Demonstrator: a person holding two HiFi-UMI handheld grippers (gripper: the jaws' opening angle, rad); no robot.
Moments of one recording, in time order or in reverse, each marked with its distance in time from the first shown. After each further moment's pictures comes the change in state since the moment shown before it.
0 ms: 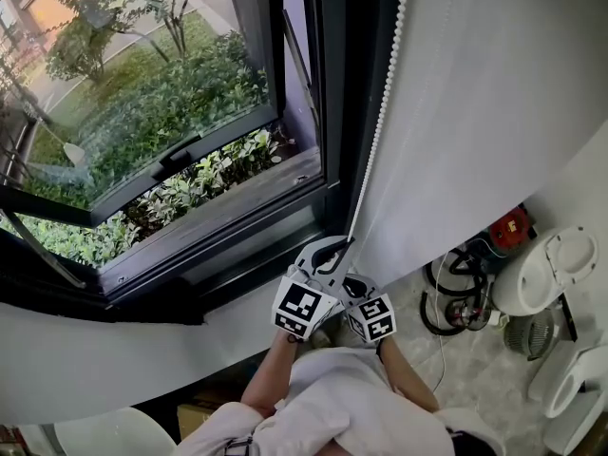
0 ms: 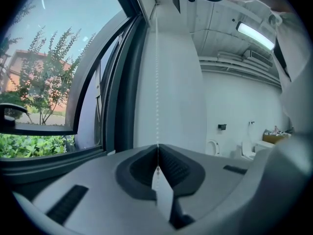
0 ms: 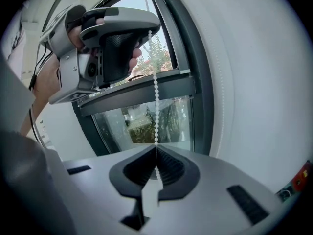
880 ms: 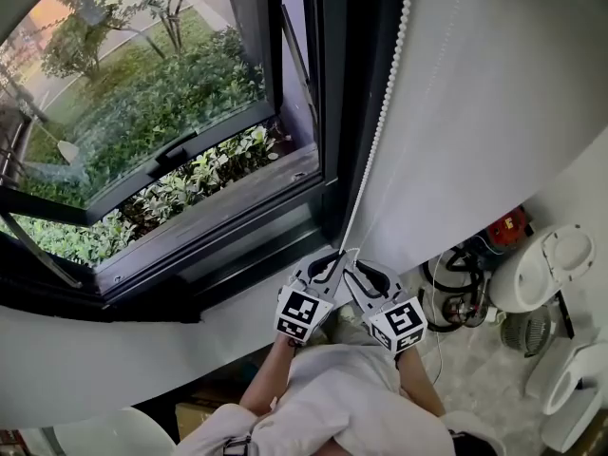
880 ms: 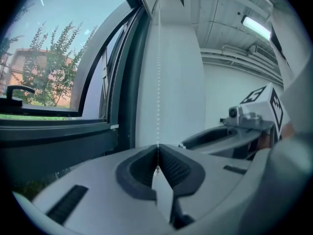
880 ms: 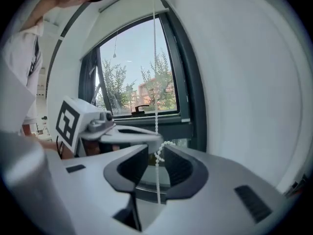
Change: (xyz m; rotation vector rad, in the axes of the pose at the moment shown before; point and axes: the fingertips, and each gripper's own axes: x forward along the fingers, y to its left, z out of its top) left arm -0.007 -0.003 -0.068 -0.028 0.090 0.028; right arm -0.077 0.006 0.099 -0.107 -0.224 0.010
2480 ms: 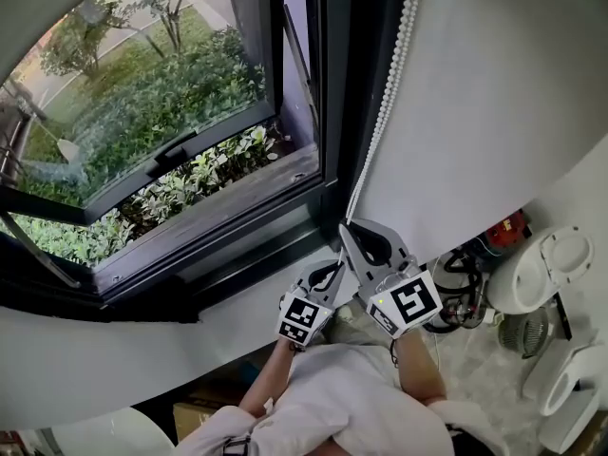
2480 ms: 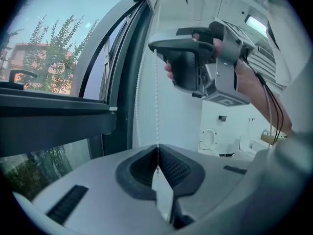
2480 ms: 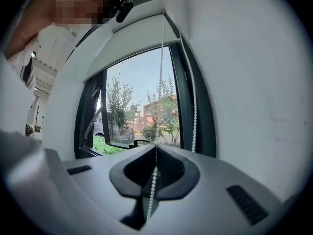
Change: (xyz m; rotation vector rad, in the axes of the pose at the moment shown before) left arm 0.001 -0.008 -0.046 -0.032 0.058 -0.019; right arm 0.013 0.000 0.153 -0.099 -0.292 0.016
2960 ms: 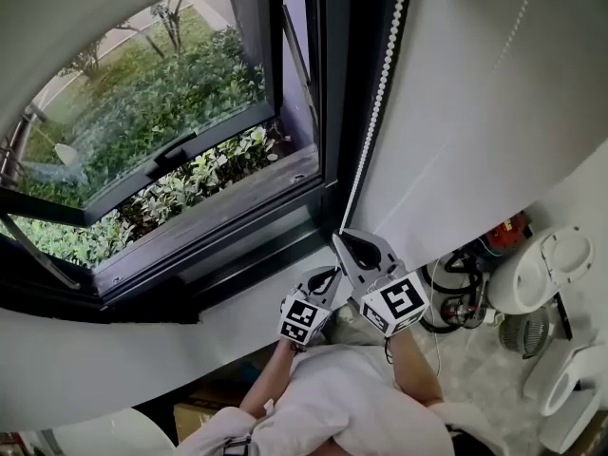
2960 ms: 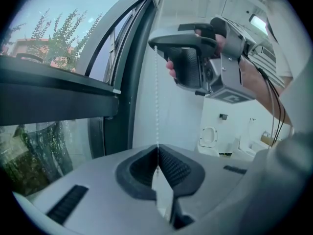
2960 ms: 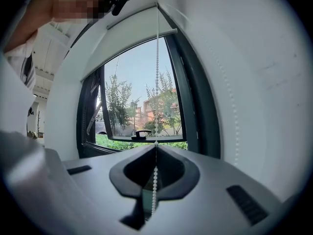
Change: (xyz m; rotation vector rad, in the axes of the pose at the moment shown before) left arm 0.008 0.006 -0.047 -0.032 0.035 0.012; right arm 0.006 0.004 -0.047 0.067 0.063 0.025
